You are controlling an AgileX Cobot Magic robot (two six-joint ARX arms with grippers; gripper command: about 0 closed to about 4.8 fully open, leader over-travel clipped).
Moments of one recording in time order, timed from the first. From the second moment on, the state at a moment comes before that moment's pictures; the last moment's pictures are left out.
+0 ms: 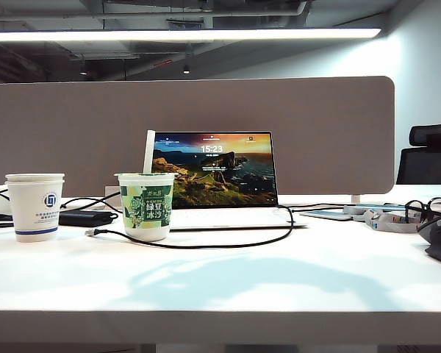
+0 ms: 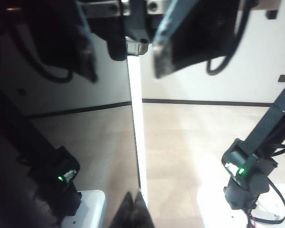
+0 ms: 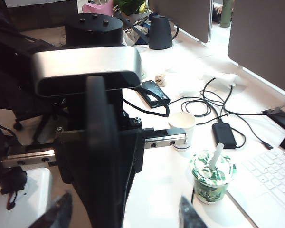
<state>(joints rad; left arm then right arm) -0.65 1.44 1.11 0.20 1.01 0.07 0.22 1.12 1.24 -0.47 -1.07 -0.21</state>
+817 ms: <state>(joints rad) -0.69 1.44 1.11 0.19 1.05 0.07 0.34 1.16 1.24 -0.45 -1.09 -0.15</state>
